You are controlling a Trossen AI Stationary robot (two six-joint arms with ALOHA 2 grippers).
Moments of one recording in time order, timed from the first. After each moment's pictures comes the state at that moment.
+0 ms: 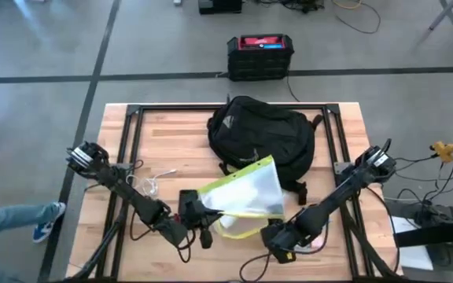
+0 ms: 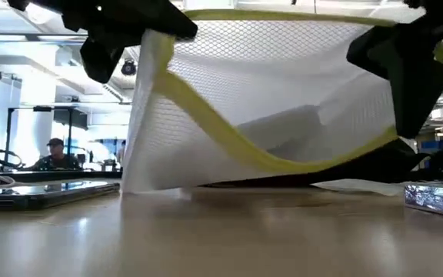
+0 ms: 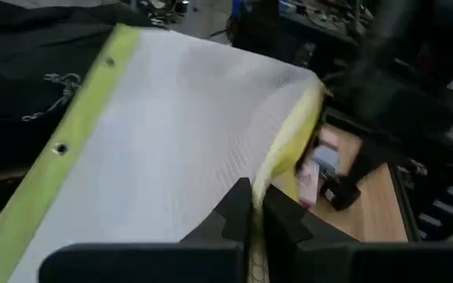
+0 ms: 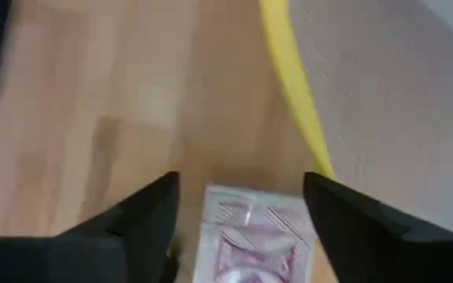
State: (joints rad) left arm -0.65 1.68 0.84 0.44 -0.89 -0.67; right arm 0.66 1.77 1.22 -0.64 0.17 0.40
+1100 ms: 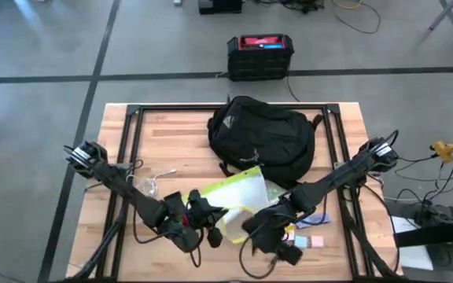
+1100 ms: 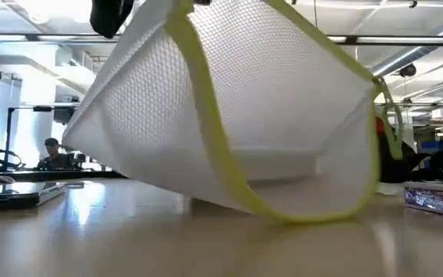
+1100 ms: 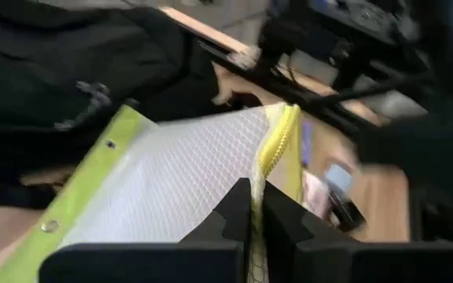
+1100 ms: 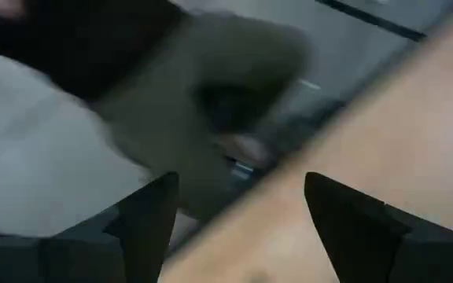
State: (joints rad) left arm -0.62 1.68 1.15 -0.08 -0.94 -0.88; right arm 0.47 1.69 1.32 -0.32 -0.62 -0.10
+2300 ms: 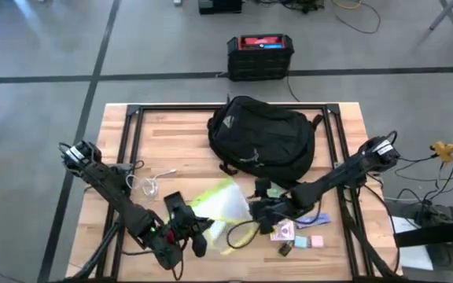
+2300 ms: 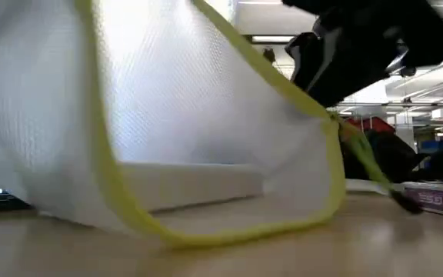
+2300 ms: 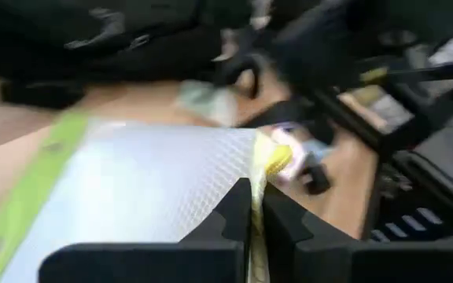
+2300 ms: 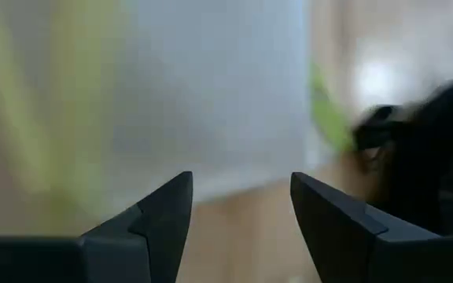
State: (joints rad) left arm -0.77 1.64 1.15 -0.38 -0.96 -1.34; right arm 0.45 1.66 1.05 -0.34 0.39 0.10
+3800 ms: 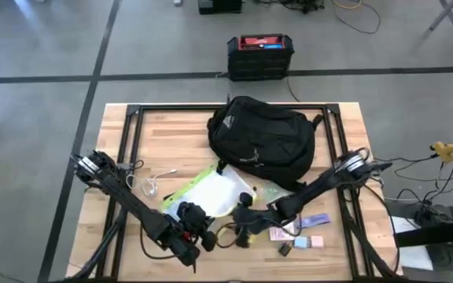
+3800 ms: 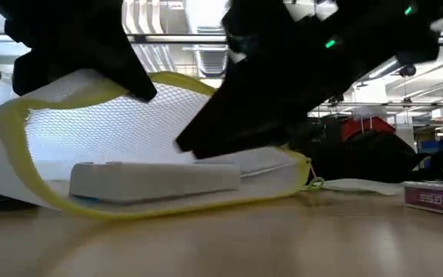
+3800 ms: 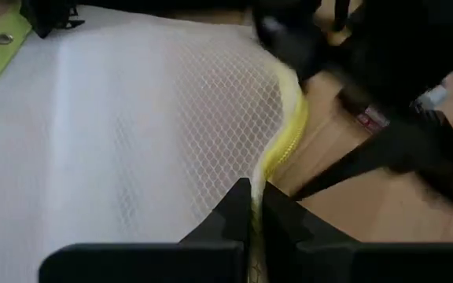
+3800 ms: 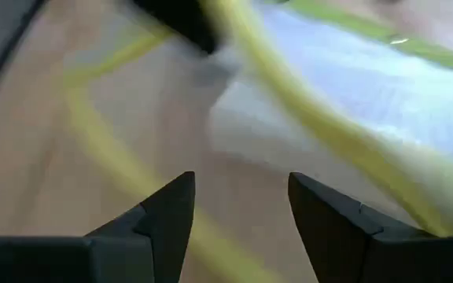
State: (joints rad) left arm -0.70 1.81 1.14 -0.42 -0.83 -1.39; right arm 0.43 2.02 1.07 0.39 0.46 0.40
